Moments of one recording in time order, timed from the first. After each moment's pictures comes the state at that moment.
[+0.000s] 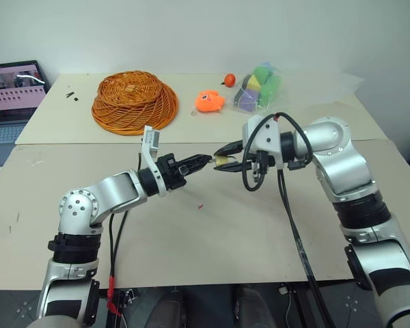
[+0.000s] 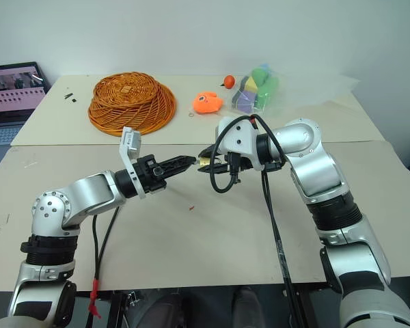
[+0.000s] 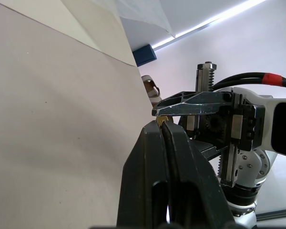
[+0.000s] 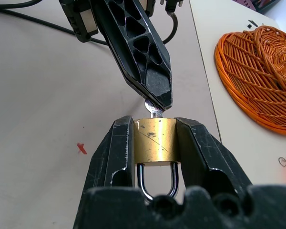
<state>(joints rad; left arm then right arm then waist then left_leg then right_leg) -0.54 0.48 0.07 -0.10 -1.89 0.98 0.22 -0.88 -0.60 0.25 -0.02 0.14 0.27 1.23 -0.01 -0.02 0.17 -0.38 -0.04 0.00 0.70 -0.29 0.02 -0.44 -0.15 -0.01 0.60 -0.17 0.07</state>
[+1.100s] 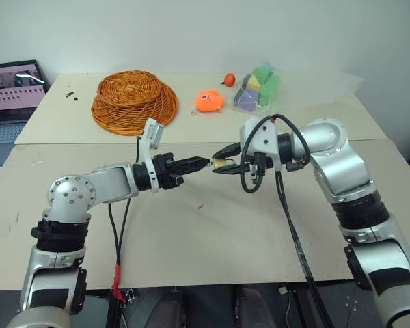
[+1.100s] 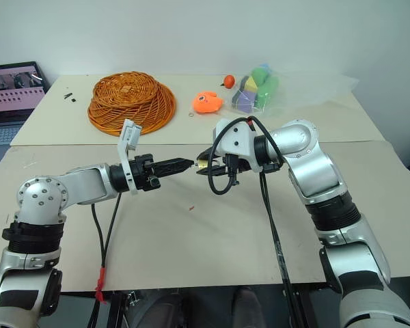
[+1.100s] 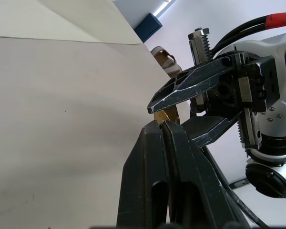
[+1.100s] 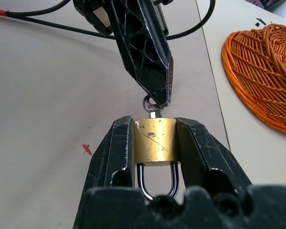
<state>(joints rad) -0.64 0.60 0.03 -0.11 -1.42 1.09 -0.25 -0.88 -0.60 0.27 -0.03 0.15 0.29 1.24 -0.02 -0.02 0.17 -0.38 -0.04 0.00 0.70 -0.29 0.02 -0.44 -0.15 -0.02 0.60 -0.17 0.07</state>
